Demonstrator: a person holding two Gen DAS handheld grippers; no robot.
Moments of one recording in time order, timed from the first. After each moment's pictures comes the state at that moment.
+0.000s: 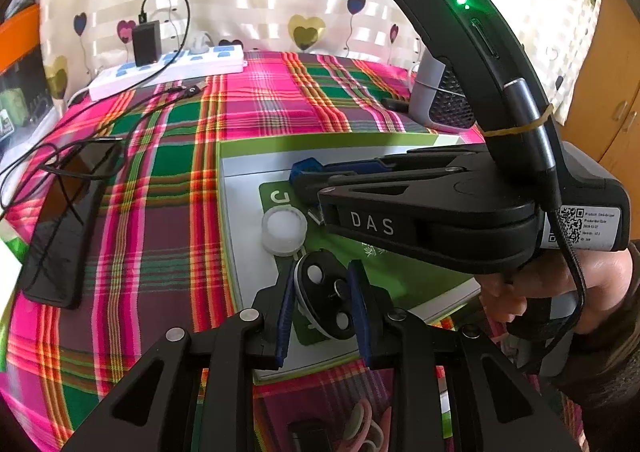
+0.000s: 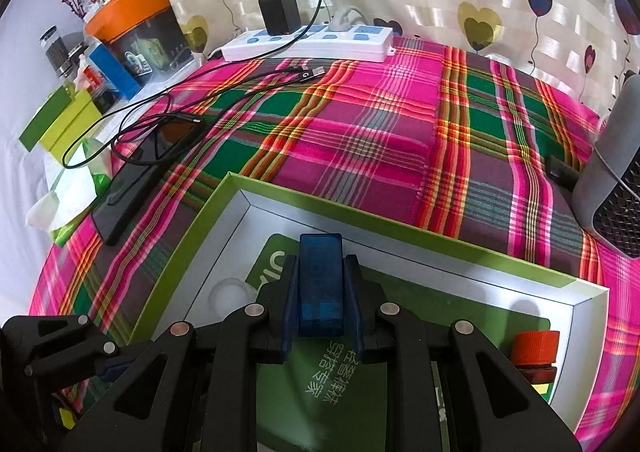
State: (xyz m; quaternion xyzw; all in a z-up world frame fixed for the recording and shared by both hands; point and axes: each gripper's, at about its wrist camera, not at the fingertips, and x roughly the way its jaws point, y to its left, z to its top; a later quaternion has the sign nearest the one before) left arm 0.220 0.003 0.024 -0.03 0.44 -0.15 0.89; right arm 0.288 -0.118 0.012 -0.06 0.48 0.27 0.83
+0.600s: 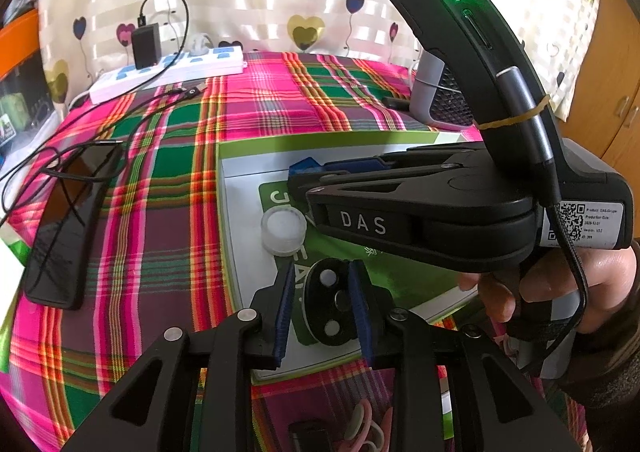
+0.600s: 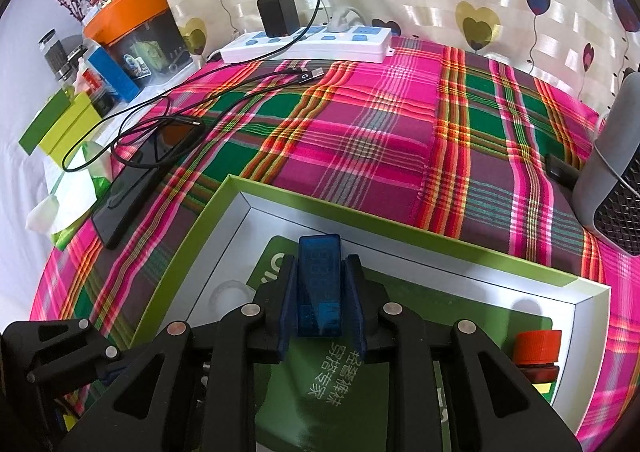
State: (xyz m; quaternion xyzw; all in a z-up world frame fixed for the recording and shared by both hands) left arm 0.220 0.002 0.024 -0.02 0.44 -0.15 0.89; right arm 0.288 -0.117 0.012 -0.05 0.48 0.27 0.83
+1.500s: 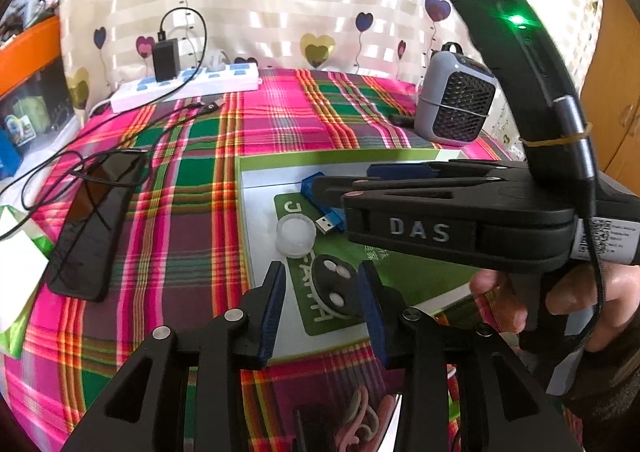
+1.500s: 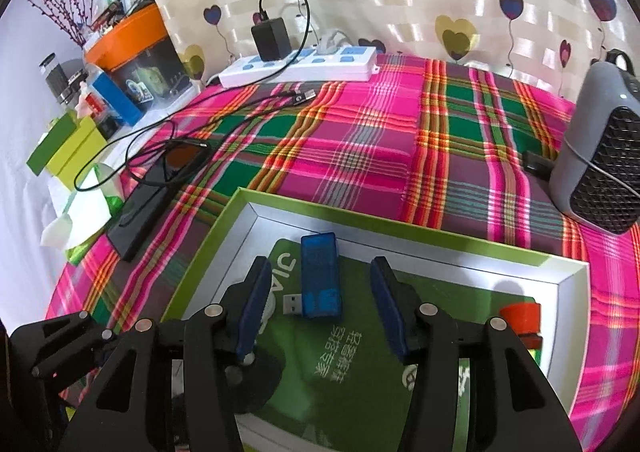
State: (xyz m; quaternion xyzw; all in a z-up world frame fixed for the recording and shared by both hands) left arm 0.205 0.007 0.037 -0.02 0.41 -0.12 0.90; right arm 0.269 -0.134 0.032 -0.02 0.45 0.25 0.85
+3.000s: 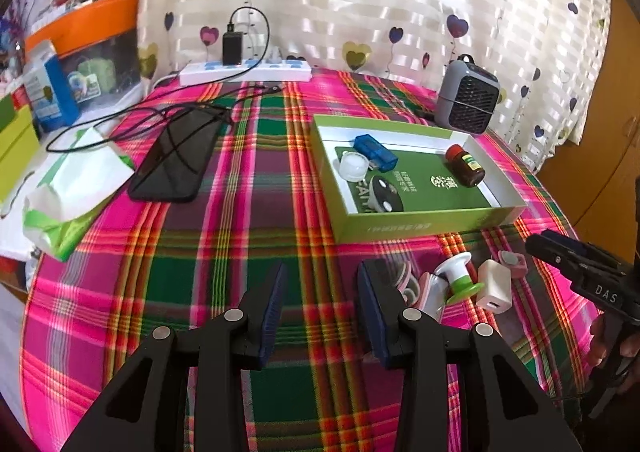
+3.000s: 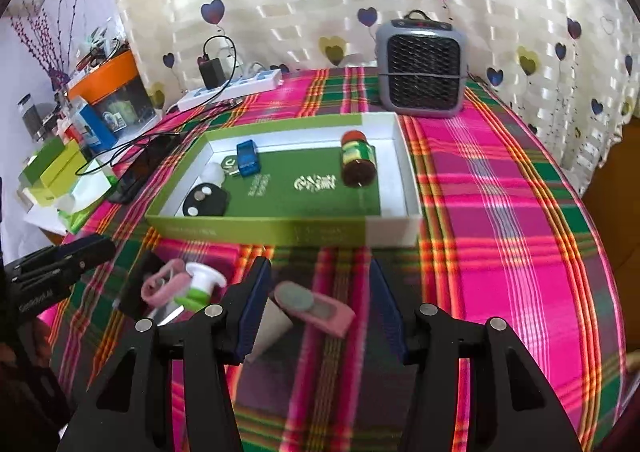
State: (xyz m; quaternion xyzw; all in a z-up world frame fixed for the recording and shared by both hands) left arm 0.113 0.062 0.037 -0.05 0.40 -0.08 0.91; right arm 0.109 -0.232 0.038 0.04 0.40 0.12 0.91
